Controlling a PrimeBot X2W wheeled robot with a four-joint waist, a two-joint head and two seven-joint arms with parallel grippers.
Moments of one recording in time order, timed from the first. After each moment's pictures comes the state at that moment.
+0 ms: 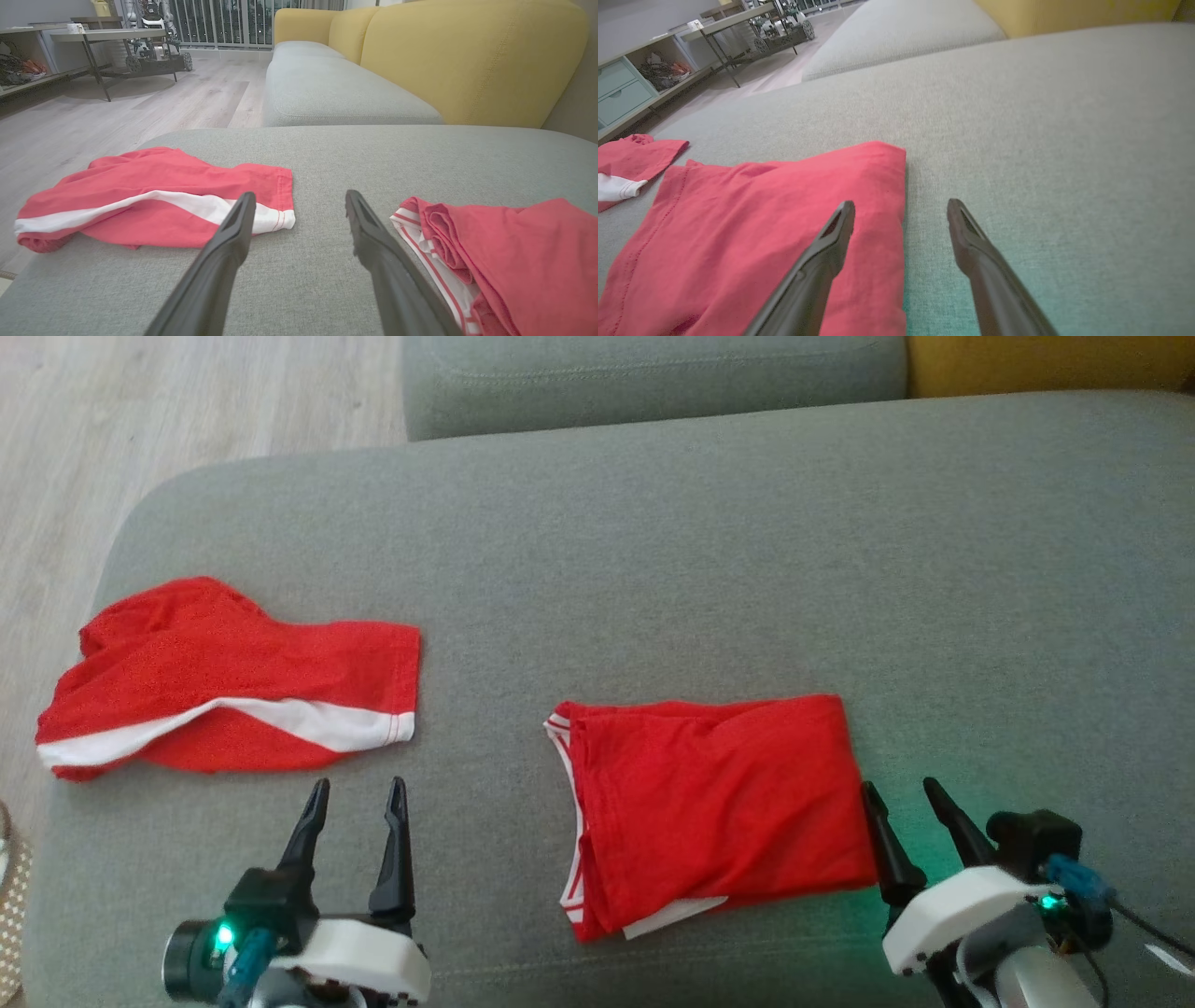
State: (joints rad) left arm 0.09 0.05 -0.19 0.13 -0.12 0.08 -0.25; right arm -0.08 -0.05 0.00 0.47 0.22 0.13 -0.20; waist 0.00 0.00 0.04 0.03
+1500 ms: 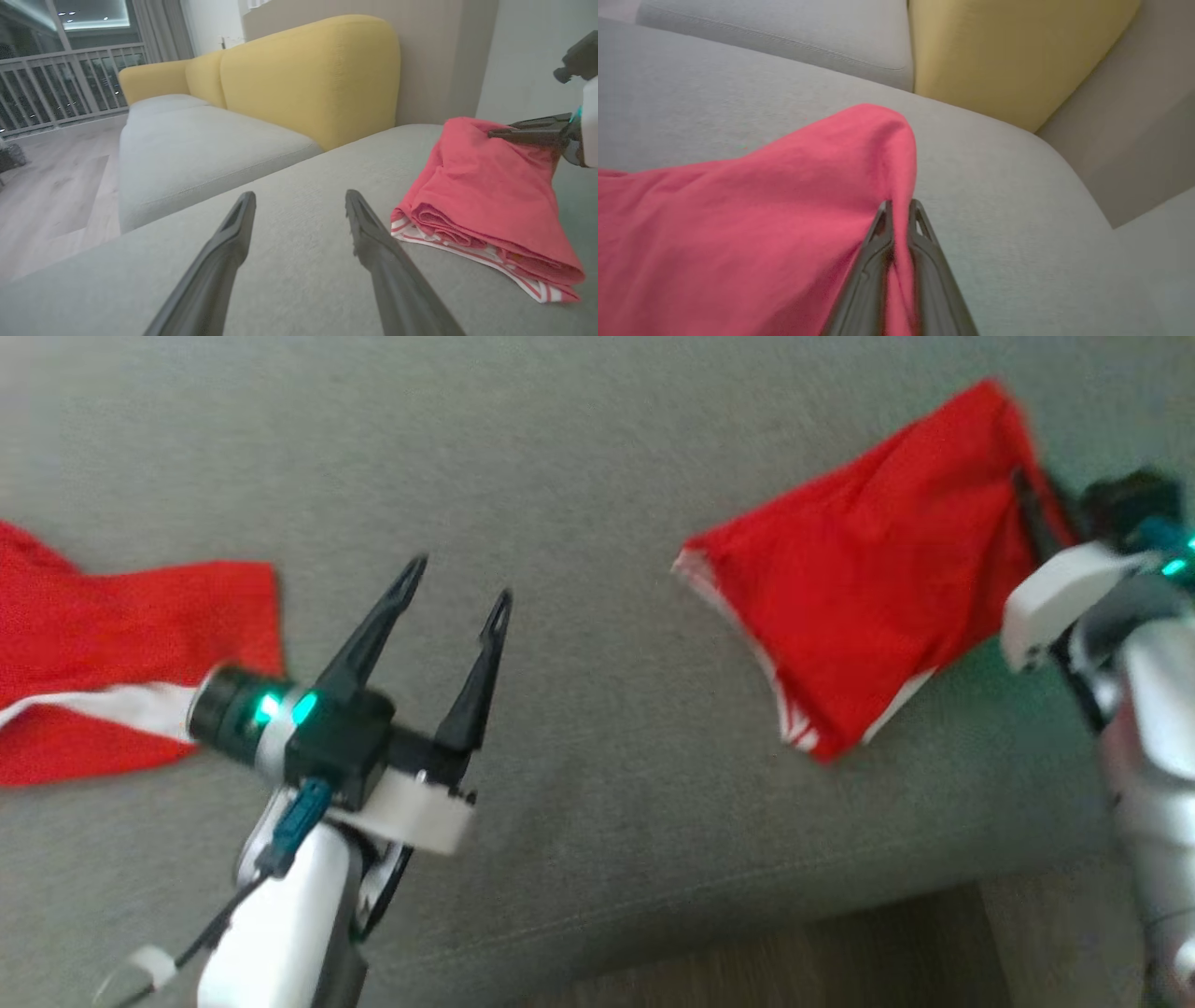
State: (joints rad) left arm -0.22 0.12 -0.32 0.03 0.04 -0.08 -0.25; right arm -0.68 -0.24 -0.02 0.75 -0.11 0.13 -0.15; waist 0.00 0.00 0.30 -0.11
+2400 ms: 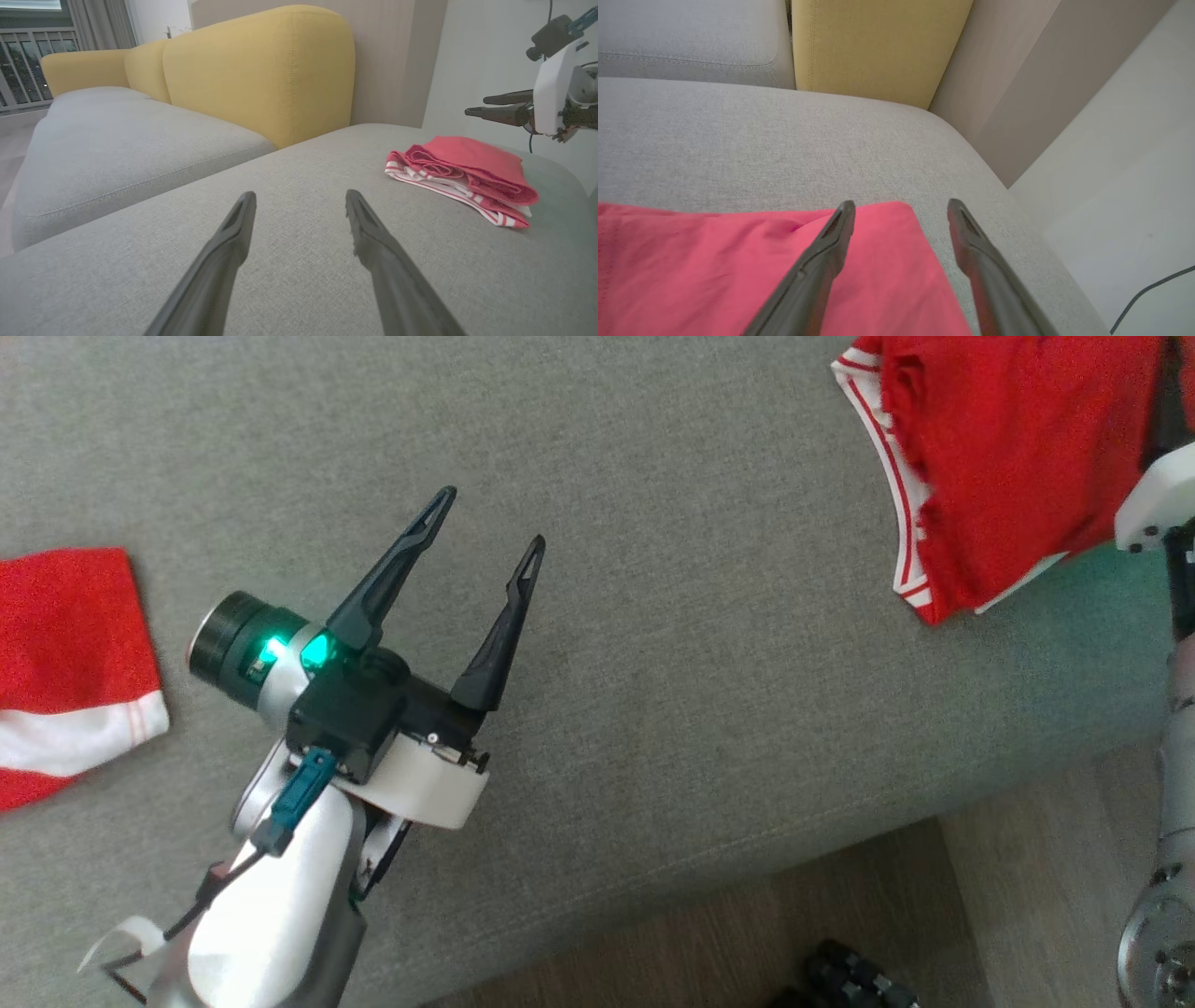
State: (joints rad) left arm -0.34 0.16 -0.39 -0.01 0.02 -0.10 -0.26; right arm -0.86 -0.18 -0.41 0.74 -0.25 0.13 -0.16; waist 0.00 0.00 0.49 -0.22
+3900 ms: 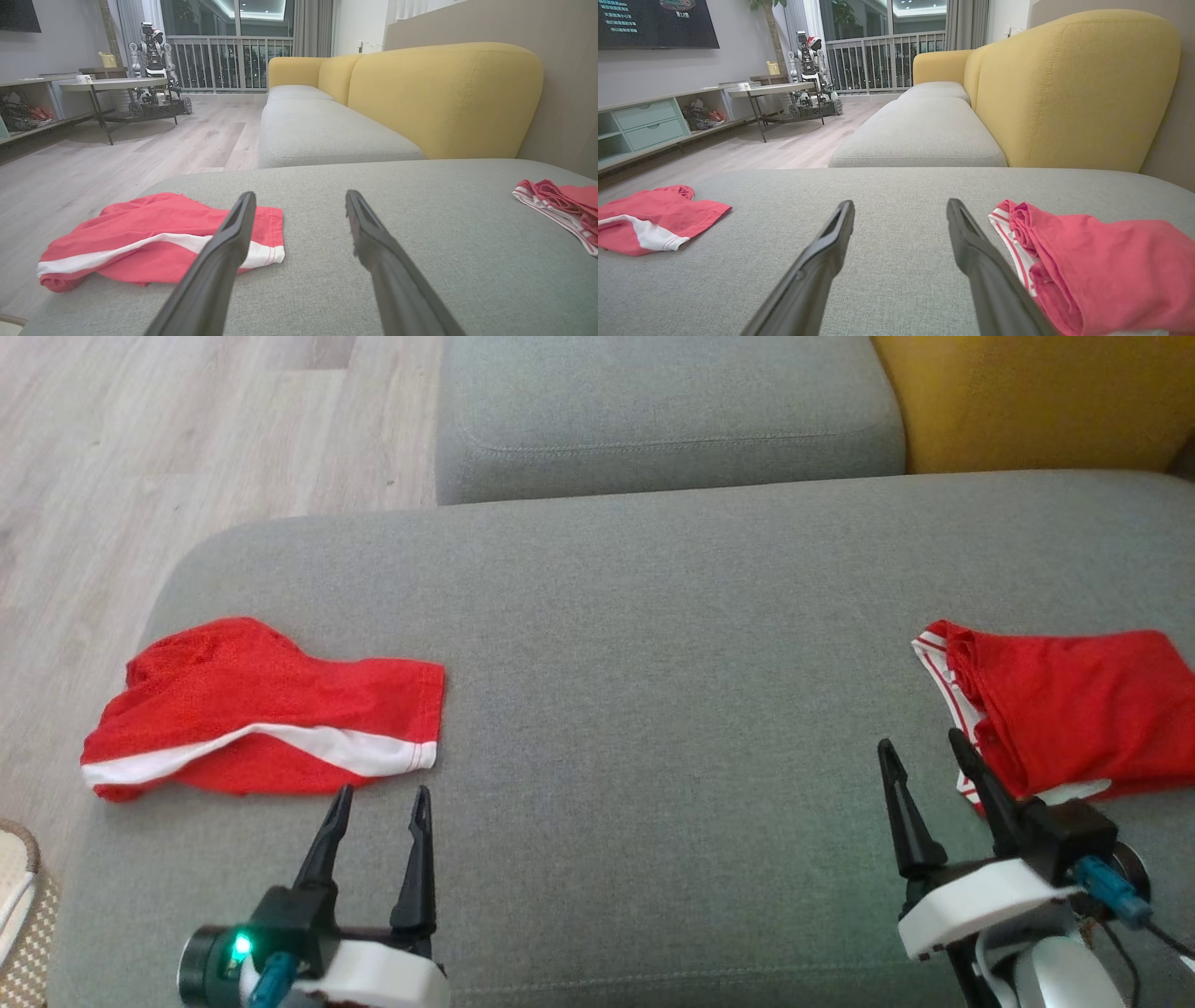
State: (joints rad) left arm 0.13 0.06 -0.25 0.06 -0.09 0.09 -0.26; right arm -0.03 -0.05 -0.02 0.26 0.12 0.13 -0.25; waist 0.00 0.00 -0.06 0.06
